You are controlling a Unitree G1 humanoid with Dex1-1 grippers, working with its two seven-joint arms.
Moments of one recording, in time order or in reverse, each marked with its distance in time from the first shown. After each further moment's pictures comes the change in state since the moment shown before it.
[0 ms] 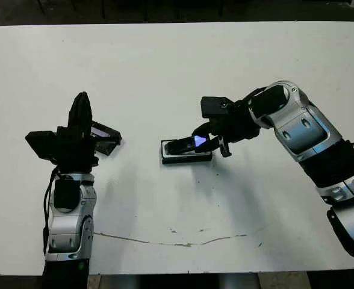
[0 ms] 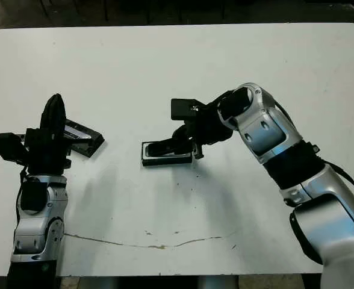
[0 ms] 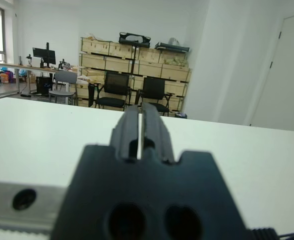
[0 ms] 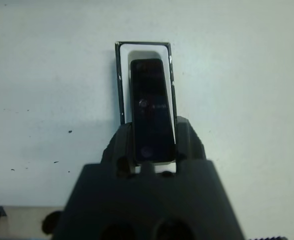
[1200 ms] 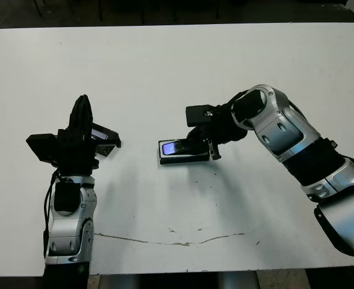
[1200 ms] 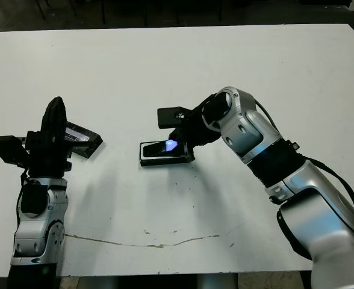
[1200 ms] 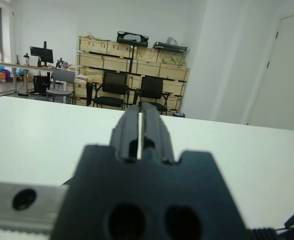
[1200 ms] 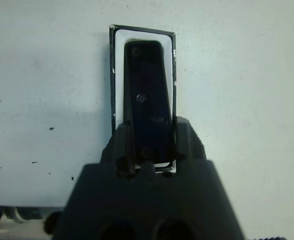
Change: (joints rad) left arm 0.020 -0.003 -0.005 -0.008 0.006 0.000 0.001; right arm -0.054 0.064 0.076 0.086 -0.120 -0.096 -0.009
